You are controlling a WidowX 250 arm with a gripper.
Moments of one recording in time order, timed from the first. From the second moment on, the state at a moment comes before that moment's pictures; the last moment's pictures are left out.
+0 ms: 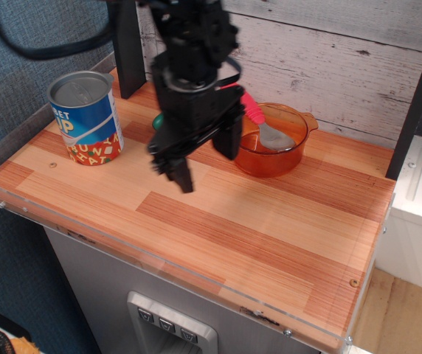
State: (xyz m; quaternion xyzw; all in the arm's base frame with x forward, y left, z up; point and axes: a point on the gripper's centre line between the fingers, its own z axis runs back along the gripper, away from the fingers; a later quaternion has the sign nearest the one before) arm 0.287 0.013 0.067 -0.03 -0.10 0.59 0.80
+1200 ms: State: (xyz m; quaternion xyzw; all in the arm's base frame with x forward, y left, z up) arm 0.365 0.004 0.071 -0.02 -0.09 0.55 0.83
